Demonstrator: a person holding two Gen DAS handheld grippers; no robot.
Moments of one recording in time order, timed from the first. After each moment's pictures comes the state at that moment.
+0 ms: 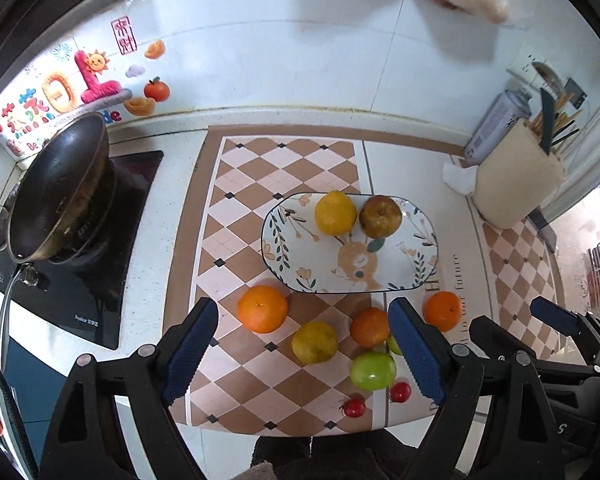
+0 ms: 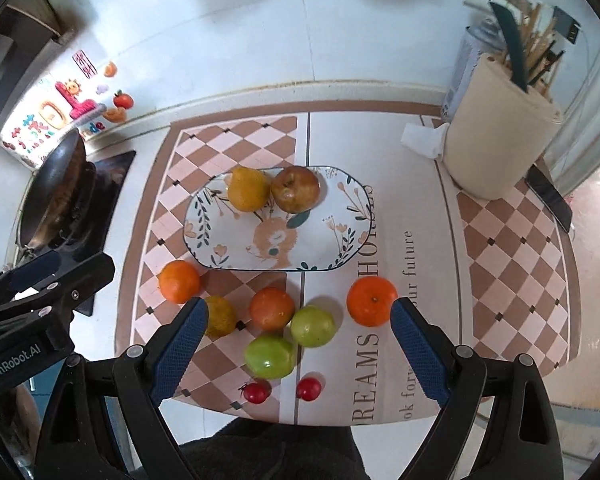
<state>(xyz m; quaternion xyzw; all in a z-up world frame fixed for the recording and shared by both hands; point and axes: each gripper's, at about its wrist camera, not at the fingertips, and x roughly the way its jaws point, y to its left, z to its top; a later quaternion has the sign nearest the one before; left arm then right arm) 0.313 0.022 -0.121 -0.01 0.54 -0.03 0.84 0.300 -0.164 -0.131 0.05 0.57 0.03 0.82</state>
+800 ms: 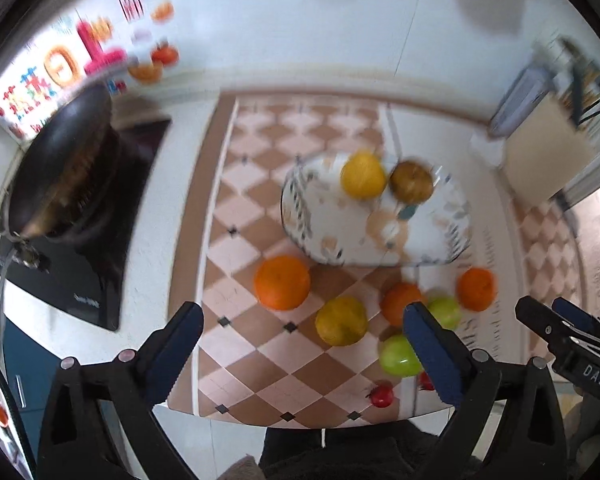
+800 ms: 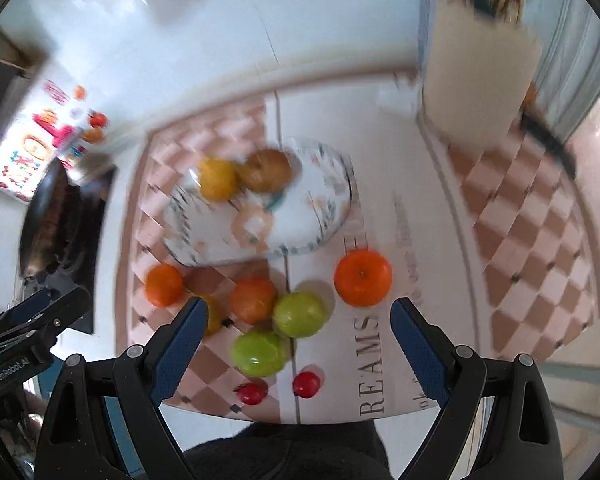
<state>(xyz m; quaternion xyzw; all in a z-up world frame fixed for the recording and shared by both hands) 0.322 0.036 -0.186 0.00 0.60 0.00 0.80 0.309 -0.206 -0.216 0.14 0.61 0.01 0.78</state>
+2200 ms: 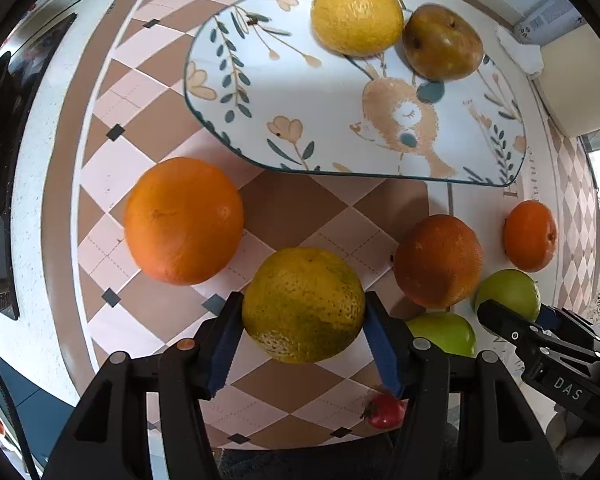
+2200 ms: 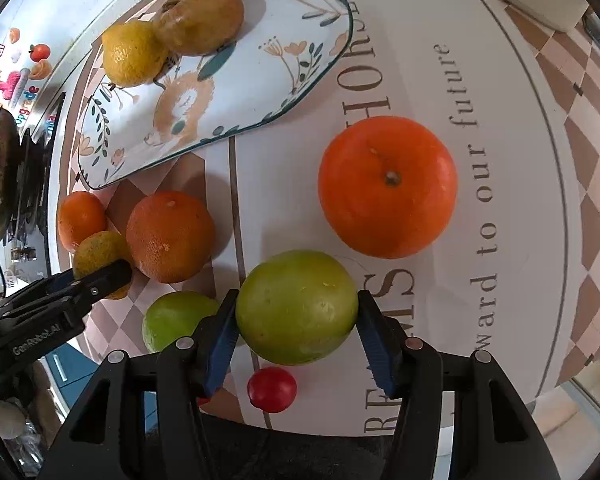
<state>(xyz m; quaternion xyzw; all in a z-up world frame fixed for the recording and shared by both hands) 0.333 0.004 -0.317 -0.03 0.71 -0.06 0.70 0.314 -0.207 -0.336 0.14 0.71 0.04 0.69</state>
